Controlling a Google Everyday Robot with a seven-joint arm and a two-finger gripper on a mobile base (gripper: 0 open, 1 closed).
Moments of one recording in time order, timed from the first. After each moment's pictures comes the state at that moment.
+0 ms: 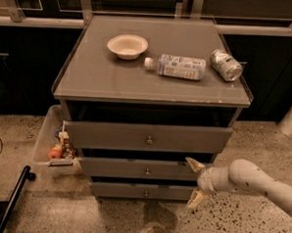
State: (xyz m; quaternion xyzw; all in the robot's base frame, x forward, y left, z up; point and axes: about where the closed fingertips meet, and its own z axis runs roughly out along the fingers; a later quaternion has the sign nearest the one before) arm 0.543 -0.205 0.453 -0.67 0.65 0.08 0.34
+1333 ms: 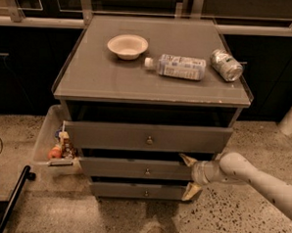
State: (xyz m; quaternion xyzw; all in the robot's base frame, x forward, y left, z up) arm 0.591 -0.197 0.408 -0.70 0.62 0.09 0.35
